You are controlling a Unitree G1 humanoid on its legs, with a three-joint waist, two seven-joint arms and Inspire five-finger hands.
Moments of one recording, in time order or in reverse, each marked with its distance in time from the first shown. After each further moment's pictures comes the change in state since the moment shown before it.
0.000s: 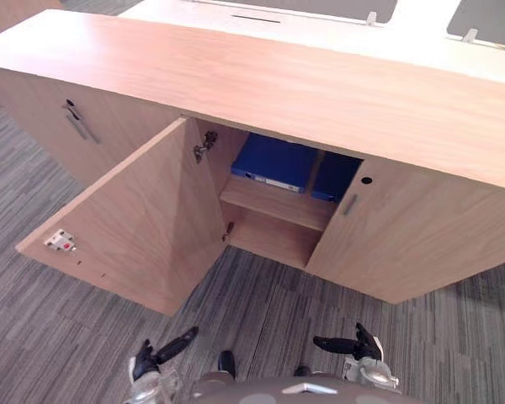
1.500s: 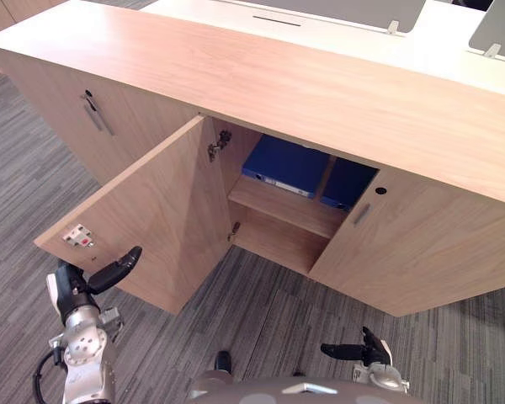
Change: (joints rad) left arm 0.088 0.177 -0.048 -0.613 -0.078 -0.089 0.019; right arm 0.028 -0.061 0.042 0.020 -0.003 0.001 0.033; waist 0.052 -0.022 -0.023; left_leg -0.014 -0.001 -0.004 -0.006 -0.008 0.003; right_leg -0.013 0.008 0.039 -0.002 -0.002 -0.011
